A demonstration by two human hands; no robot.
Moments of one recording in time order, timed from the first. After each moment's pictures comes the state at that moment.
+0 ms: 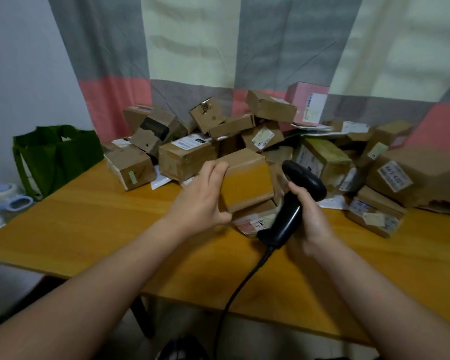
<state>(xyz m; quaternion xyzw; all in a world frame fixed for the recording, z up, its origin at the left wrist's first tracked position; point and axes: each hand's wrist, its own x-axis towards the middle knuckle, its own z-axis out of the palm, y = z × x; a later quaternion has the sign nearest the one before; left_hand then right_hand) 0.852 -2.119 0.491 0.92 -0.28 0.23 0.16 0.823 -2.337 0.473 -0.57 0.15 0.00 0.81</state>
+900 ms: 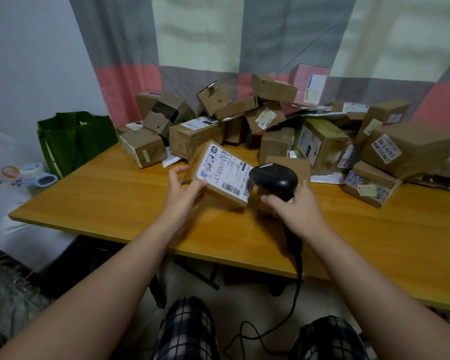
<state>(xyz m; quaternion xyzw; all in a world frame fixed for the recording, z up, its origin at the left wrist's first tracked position) 0.806 -2.091 0.442 0.70 0.00 0.09 0.71 0.762 -2.324 0.467 -0.87 -0.07 -0.16 0.46</state>
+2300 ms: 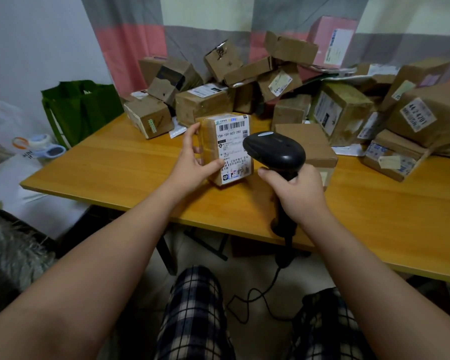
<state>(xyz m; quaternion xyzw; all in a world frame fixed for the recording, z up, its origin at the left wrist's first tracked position) 0.822 -2.082 0.432 0.81 -0.11 0.12 0.57 0.739 -2.294 0.457 -0.81 -0.09 -0.19 0.55</state>
